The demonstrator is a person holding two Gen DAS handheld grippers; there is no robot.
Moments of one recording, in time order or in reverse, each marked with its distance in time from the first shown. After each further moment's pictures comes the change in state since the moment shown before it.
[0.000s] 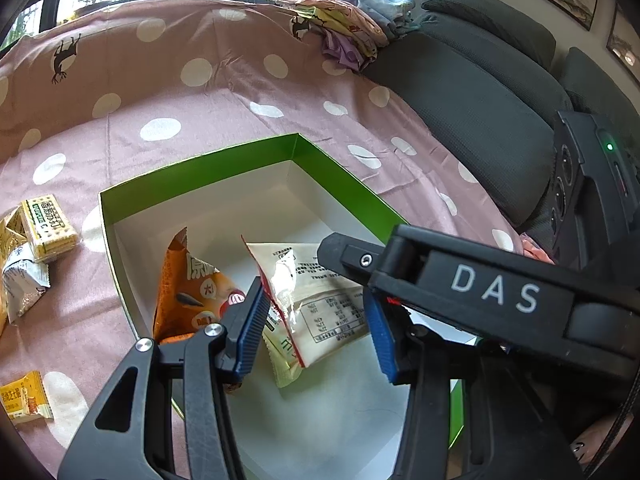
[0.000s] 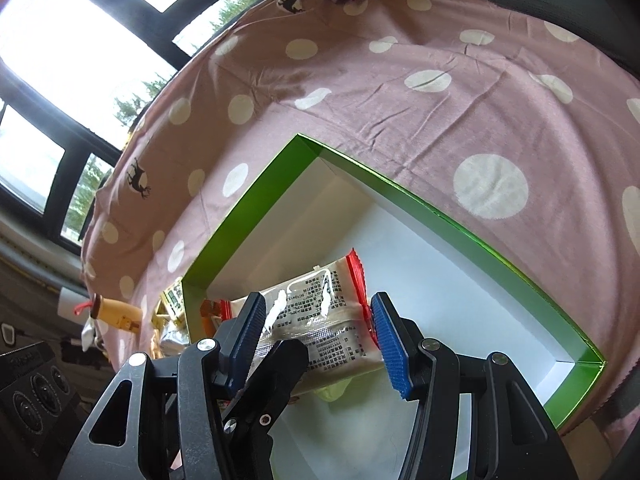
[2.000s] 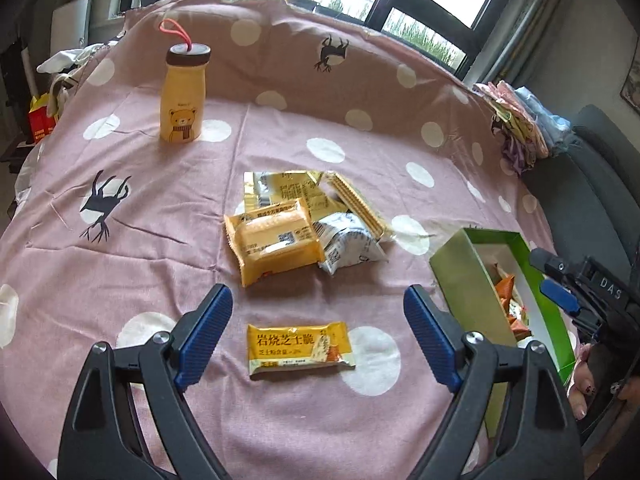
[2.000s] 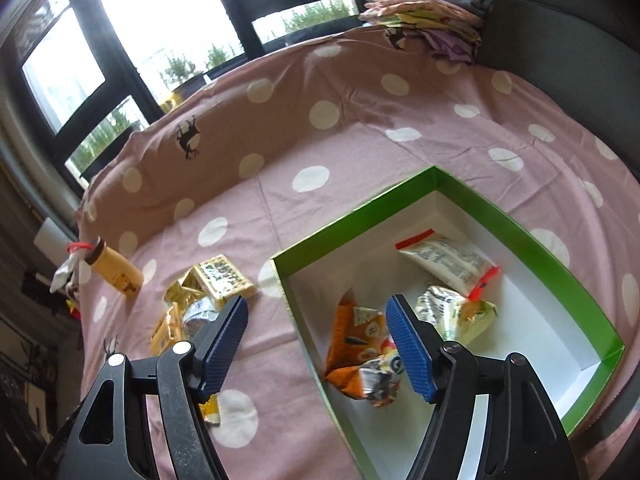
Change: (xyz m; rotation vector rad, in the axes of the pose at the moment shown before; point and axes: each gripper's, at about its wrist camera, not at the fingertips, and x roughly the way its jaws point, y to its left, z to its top) left arm -0.172 0.208 -0.070 -0.406 -0.134 0.359; right arm 0.004 0.132 -0.046 -0.332 -0.104 -0.074
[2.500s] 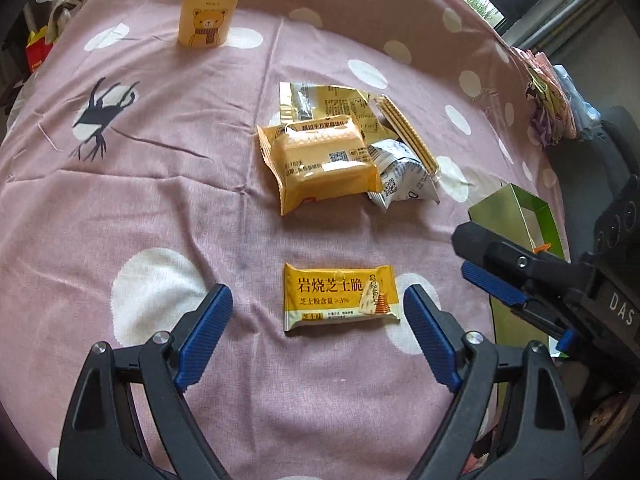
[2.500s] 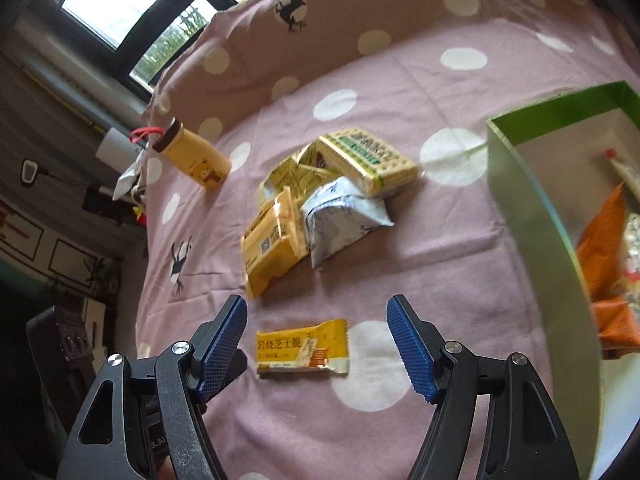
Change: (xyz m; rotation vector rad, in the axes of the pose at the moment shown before) left arm 0.034 0.039 -0.012 -0.115 0.259 -0.013; right arm 0.079 0.091 -0.049 -0.075 0.378 0.316
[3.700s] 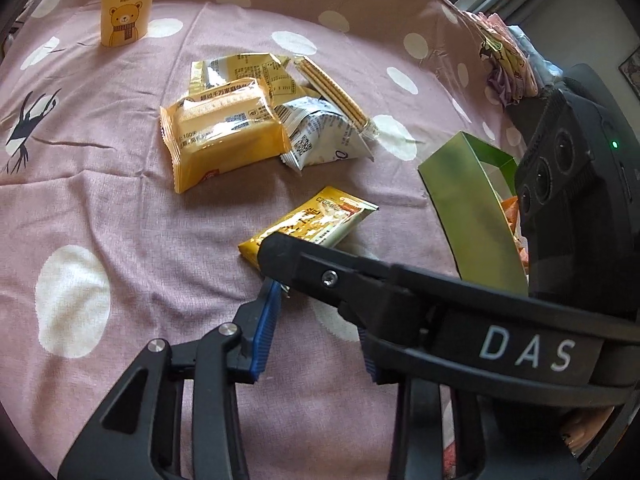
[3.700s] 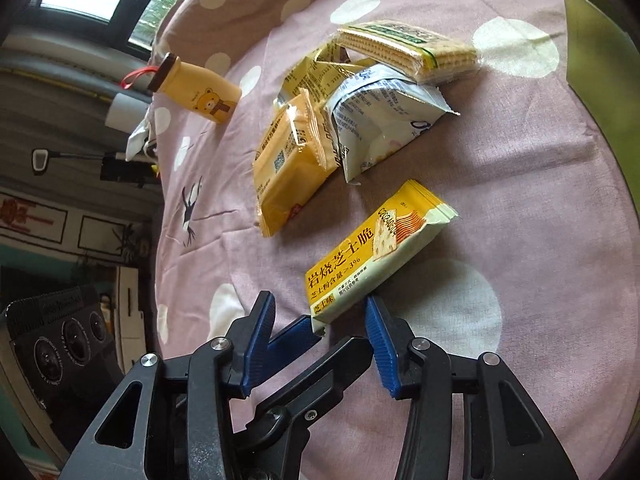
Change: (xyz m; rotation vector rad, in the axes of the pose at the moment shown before) left arm 0.018 -0.044 -0.017 0.141 0.028 -0.115; right arm 0.052 0.003 -0.021 0.042 0.200 0.121
